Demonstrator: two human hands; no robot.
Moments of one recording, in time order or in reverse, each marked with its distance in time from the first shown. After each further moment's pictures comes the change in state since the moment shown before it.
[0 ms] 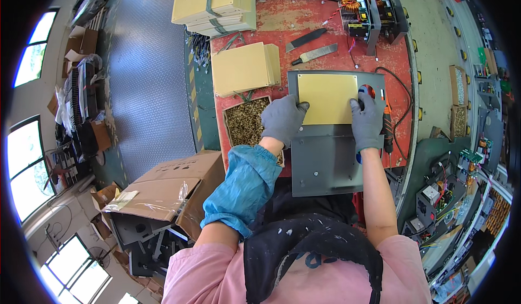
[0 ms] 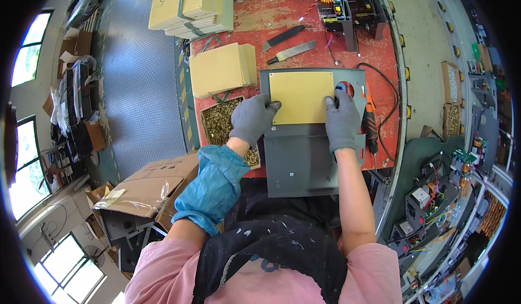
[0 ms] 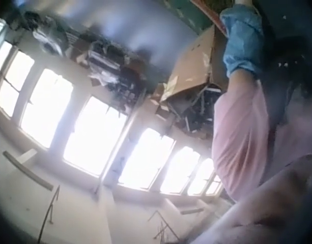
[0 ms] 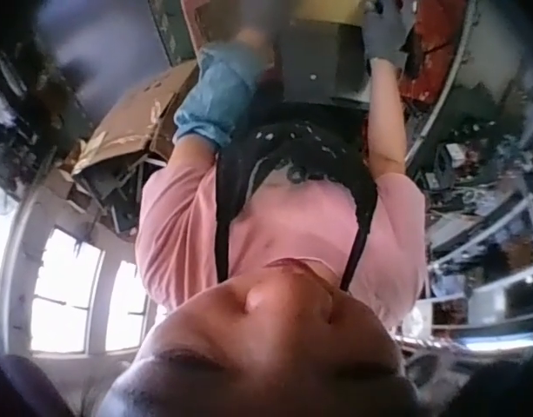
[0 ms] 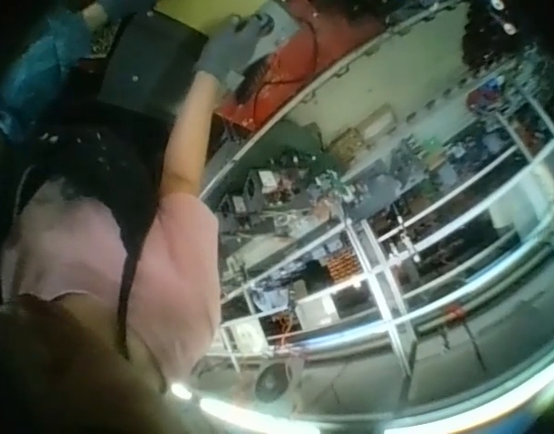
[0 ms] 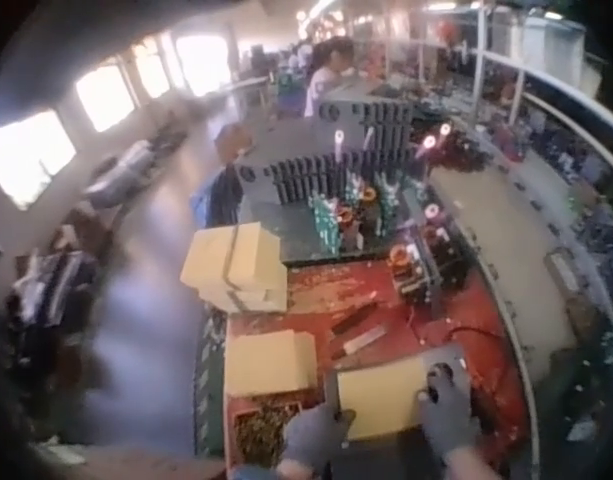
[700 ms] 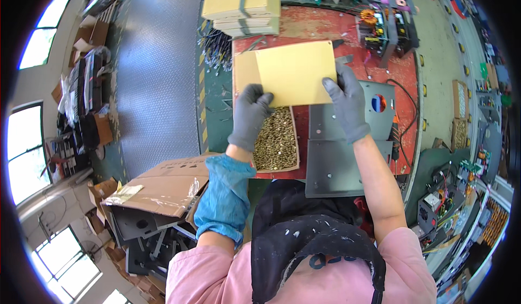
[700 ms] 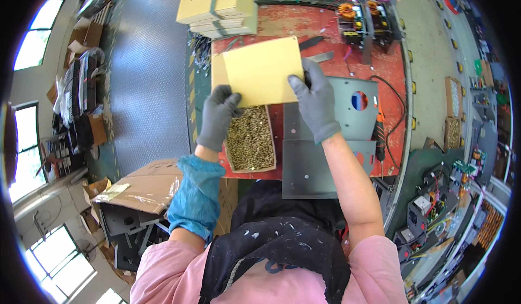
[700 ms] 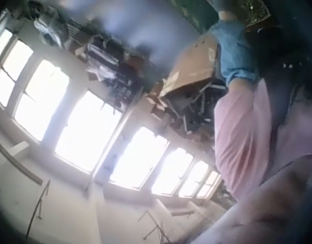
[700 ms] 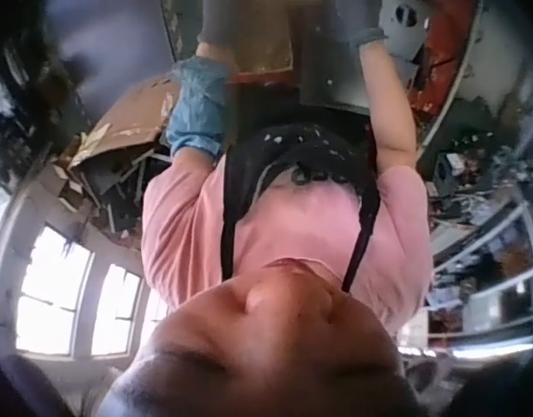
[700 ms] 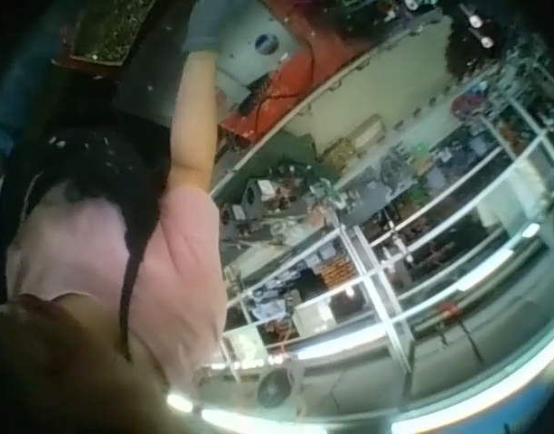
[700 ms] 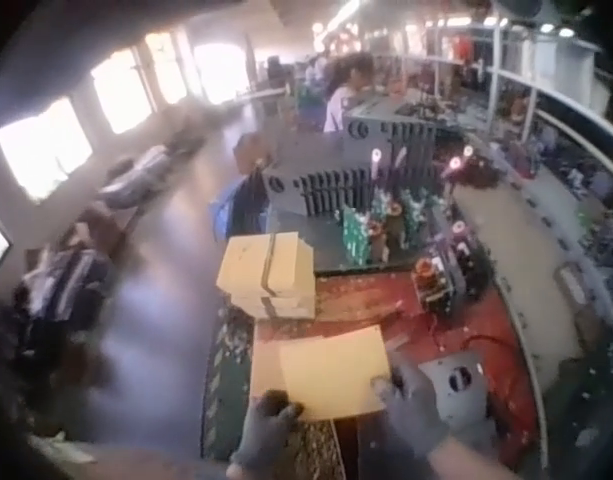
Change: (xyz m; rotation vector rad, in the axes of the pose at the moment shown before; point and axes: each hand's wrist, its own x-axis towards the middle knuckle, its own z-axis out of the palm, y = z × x) left_hand -0.015 -0.093 -0.059 -1.175 0.270 0.035; right_hand 0.012 -0.131 0.015 0.859 -0.200 -0.273
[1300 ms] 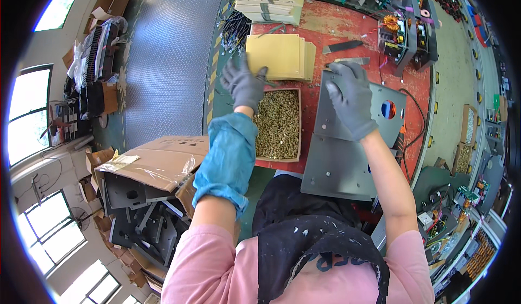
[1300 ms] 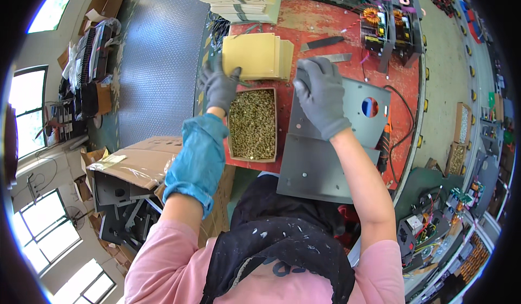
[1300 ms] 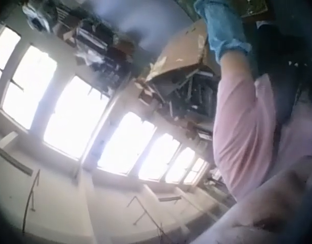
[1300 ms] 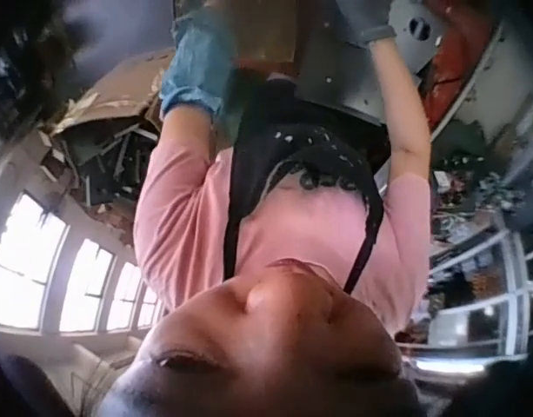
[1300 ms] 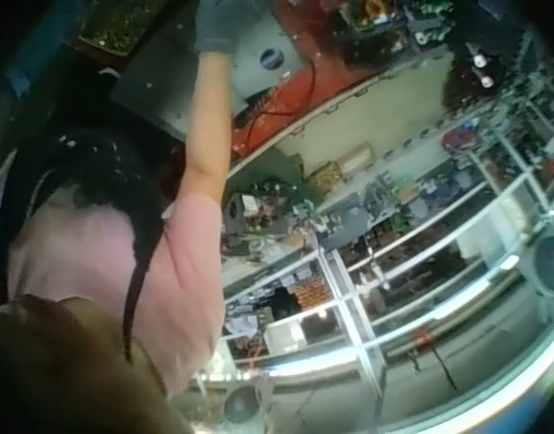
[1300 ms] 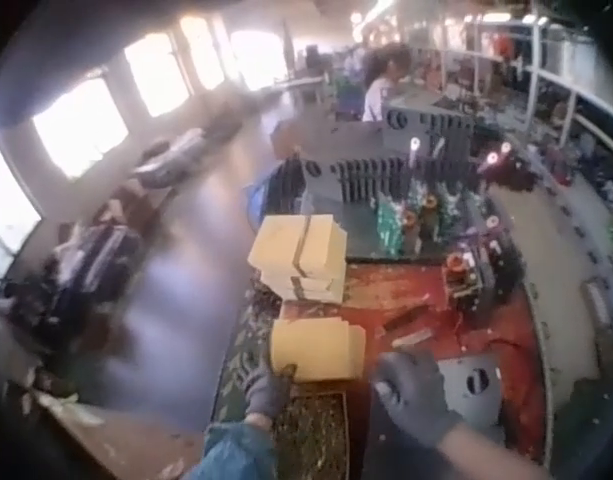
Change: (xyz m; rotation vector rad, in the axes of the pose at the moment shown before) left_hand 0.052 -0.059 -0.029 1.252 0.556 0.264; right_hand 0.001 -0.002 -0.004 -0.668 -0.149 -0.470
